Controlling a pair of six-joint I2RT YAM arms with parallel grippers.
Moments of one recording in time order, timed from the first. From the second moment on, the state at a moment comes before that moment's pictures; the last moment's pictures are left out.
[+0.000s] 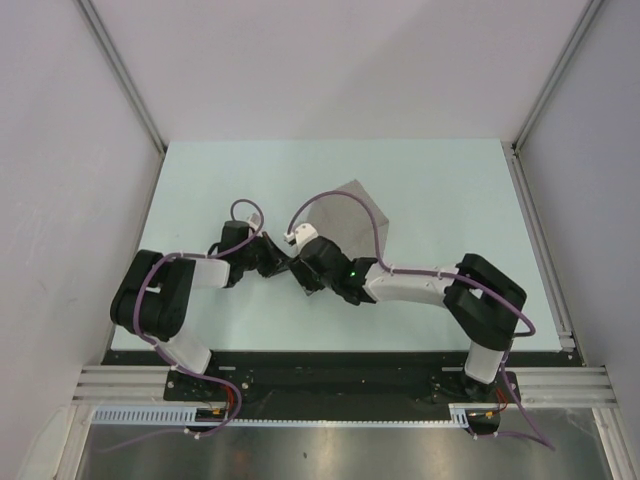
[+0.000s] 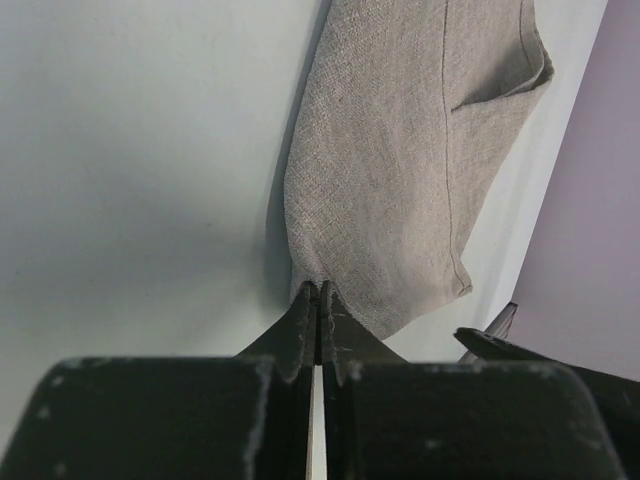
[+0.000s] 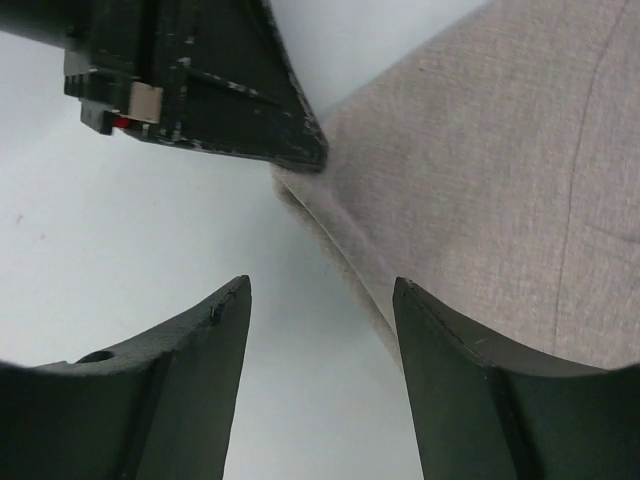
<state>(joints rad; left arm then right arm) -0.24 1.64 0.58 0.33 0.51 -0.87 1.02 1.75 1.10 -0.03 0.25 0.19</state>
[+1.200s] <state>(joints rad) -0.19 1.65 0.58 0.33 0.57 -0.87 1.16 2.05 1.14 0.23 0.85 0.03</state>
